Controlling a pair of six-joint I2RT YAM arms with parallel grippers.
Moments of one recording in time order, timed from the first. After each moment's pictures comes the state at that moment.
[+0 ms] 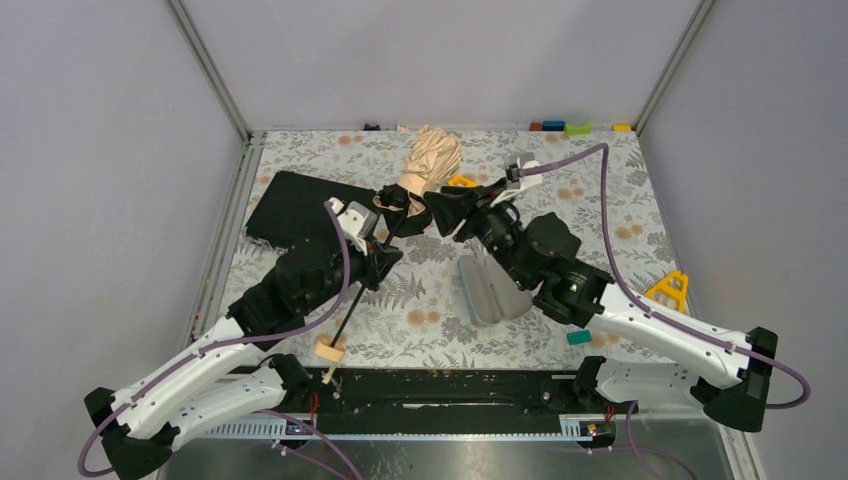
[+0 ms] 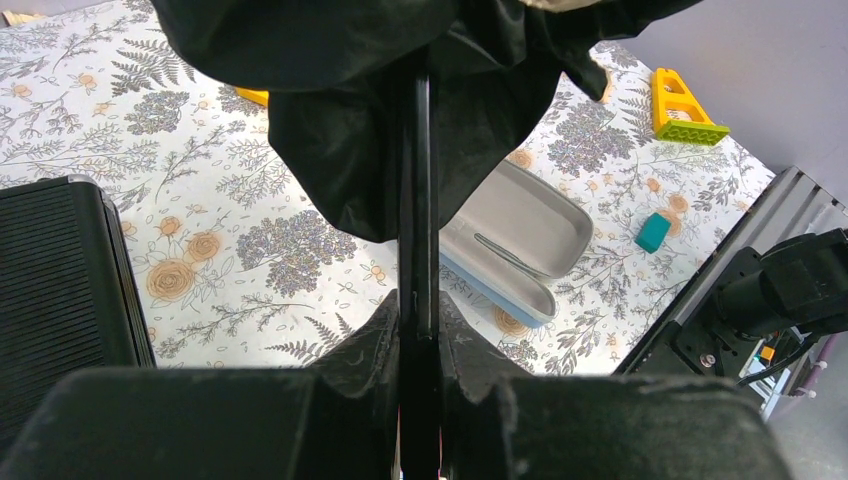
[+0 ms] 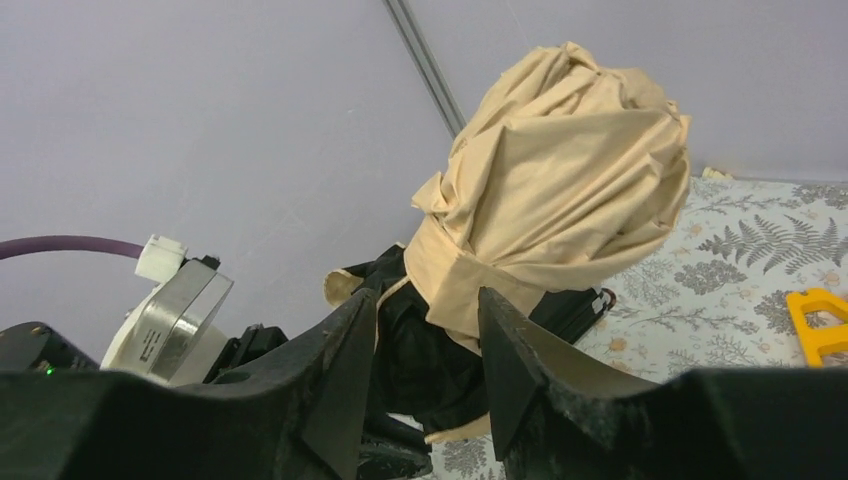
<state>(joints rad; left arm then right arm) -0.86 0.74 0.79 -0.25 -0.05 -0.24 1.05 1.06 1.01 0.24 0.41 0.41</state>
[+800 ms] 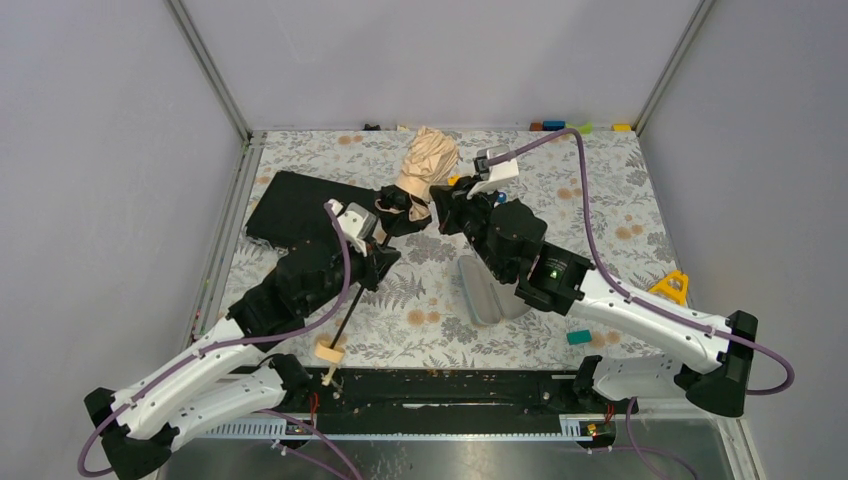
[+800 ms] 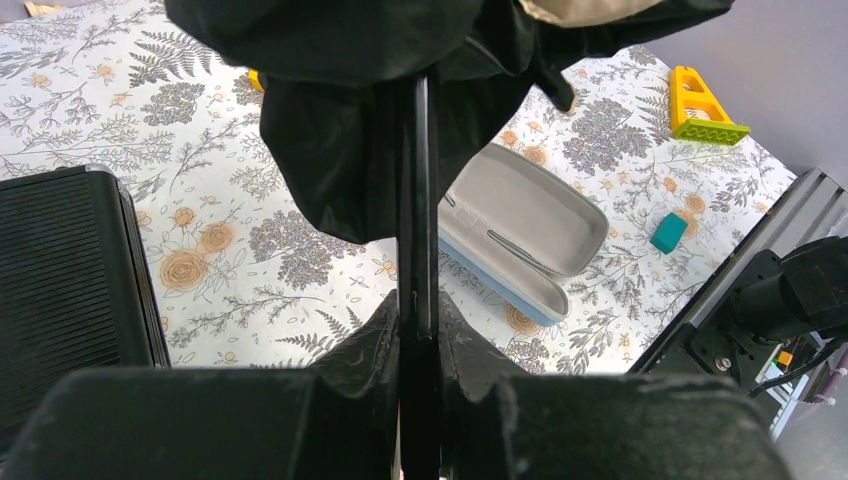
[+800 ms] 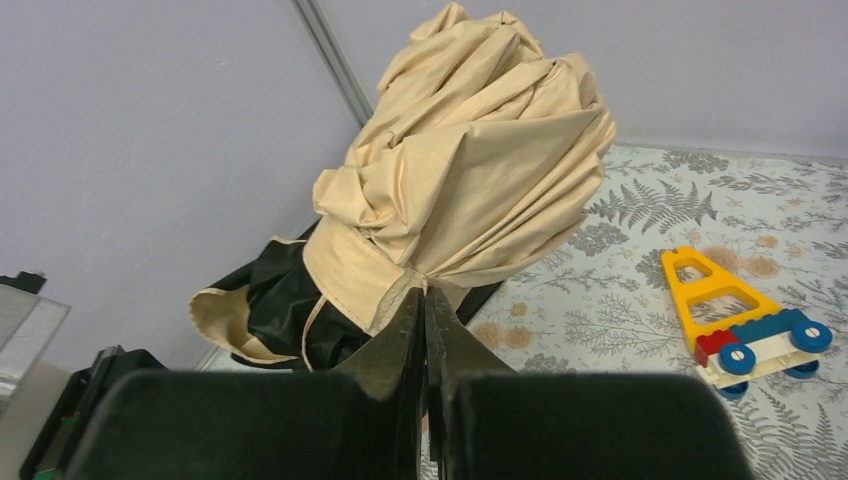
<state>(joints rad) -0.86 0.74 0.79 -0.26 -0.09 -0.23 1.06 1.21 1.18 0.05 0.56 0.33</state>
